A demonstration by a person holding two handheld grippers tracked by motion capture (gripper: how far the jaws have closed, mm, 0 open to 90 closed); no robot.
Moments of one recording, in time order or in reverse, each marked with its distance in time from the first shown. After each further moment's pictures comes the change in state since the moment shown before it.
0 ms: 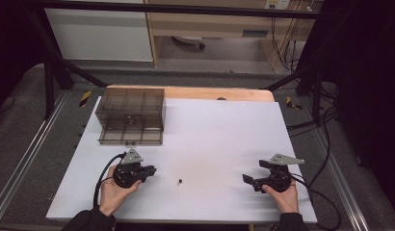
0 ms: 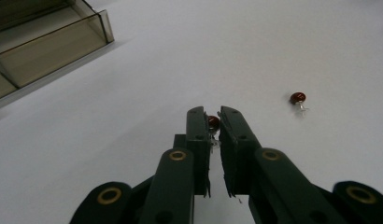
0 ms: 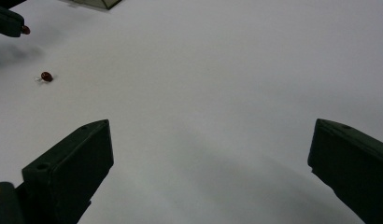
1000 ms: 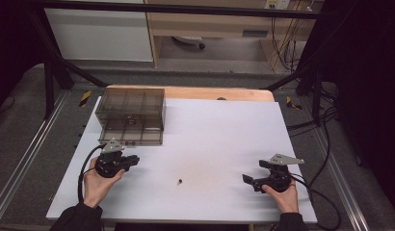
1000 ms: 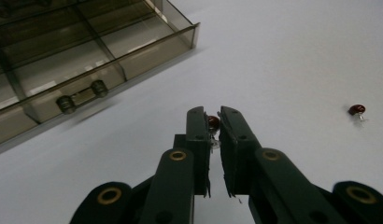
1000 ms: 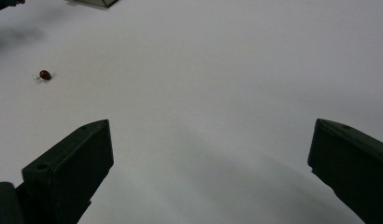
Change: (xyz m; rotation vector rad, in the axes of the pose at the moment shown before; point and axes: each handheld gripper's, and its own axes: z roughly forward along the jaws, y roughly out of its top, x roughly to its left) left arm 0.045 0.002 -0.030 -0.021 0.100 -0.061; right arm 0.000 0.000 0.001 0.005 -0.003 -0.004
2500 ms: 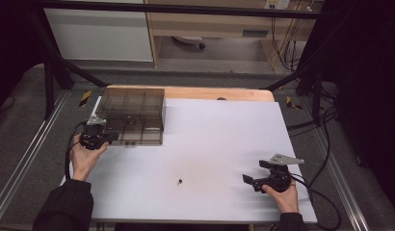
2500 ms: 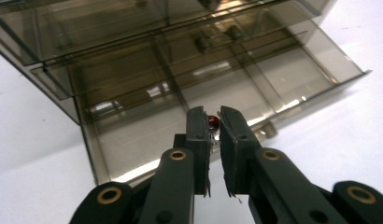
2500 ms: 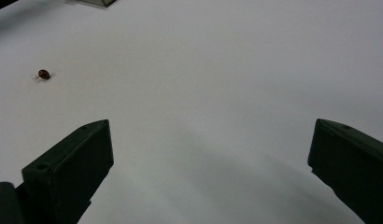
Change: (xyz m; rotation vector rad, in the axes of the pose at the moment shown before) left arm 0.092 0.027 0.008 0.012 0.204 -0.113; right arm 0.000 -0.001 0.000 0.003 -0.002 0.002
